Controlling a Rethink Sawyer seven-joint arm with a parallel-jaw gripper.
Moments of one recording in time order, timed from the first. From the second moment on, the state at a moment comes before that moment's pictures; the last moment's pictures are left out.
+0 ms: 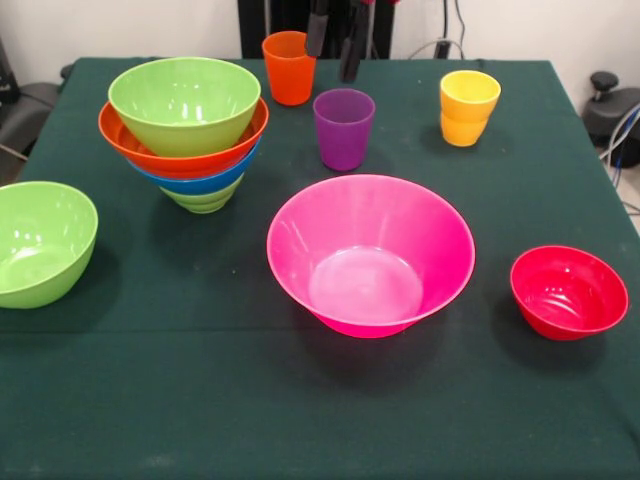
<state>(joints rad) 0.02 -0.68 -0.36 1.58 0.21 0.53 2.47</state>
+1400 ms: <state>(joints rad) 0.08 -0.65 -0.43 1.76 0.32 0.43 2.62</state>
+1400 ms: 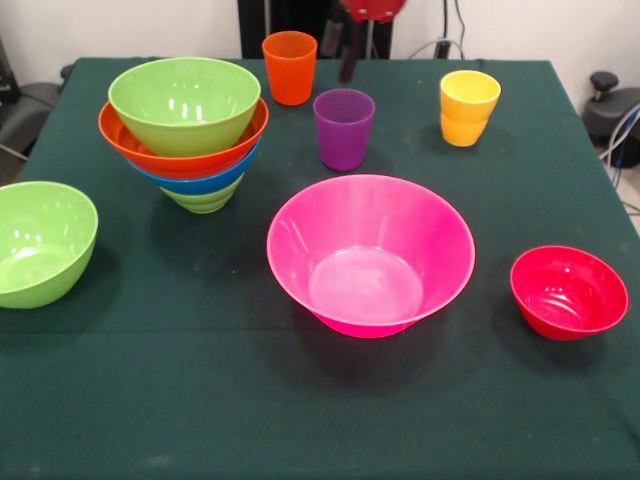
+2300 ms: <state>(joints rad) 0.08 -0.64 -0.42 1.80 0.32 0.31 2.62</state>
